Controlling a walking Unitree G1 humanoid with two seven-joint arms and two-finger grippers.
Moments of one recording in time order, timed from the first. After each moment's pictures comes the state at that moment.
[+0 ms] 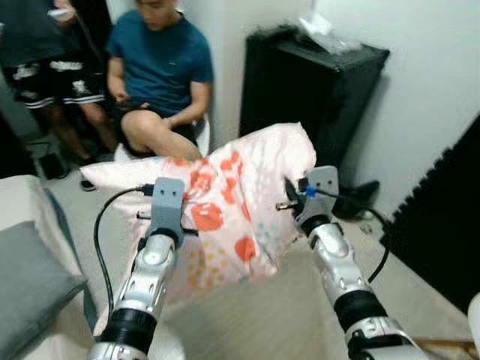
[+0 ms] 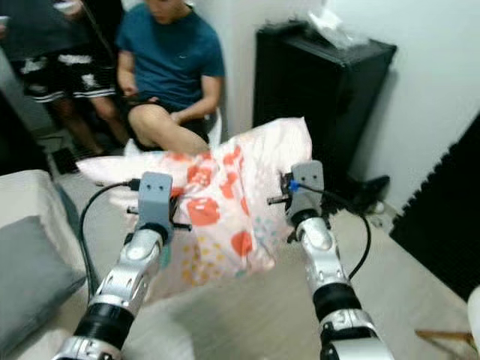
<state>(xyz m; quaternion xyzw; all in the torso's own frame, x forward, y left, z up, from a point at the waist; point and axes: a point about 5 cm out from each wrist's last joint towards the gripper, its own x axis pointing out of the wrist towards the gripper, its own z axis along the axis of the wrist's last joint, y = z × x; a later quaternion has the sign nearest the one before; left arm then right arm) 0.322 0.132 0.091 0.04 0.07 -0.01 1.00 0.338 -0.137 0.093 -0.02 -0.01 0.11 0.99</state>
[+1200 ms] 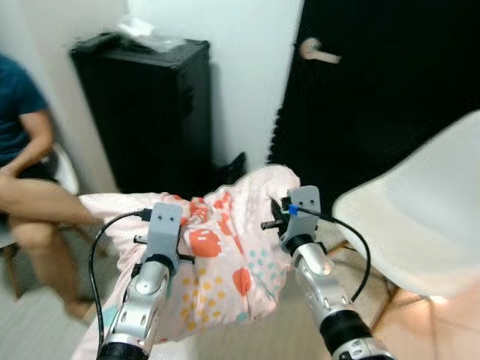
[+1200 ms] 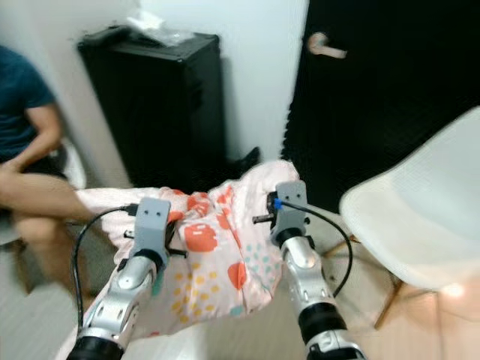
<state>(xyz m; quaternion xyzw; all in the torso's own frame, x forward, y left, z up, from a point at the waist) 0.304 0.136 0.086 0.05 0.07 -0.04 1.00 0.337 -0.112 0.096 0.00 -0.01 0.12 0.99</state>
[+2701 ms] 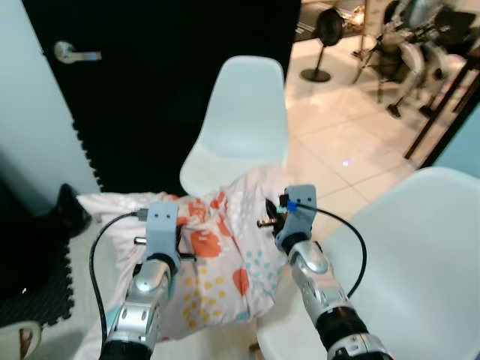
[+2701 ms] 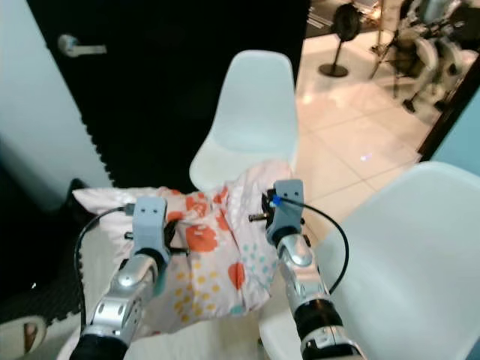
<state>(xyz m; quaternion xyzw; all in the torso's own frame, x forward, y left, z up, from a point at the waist) 0.305 0.137 0.088 0.00 0.08 -0.03 1.00 0.340 -0.103 0.099 0.03 0.01 0.15 0.99</state>
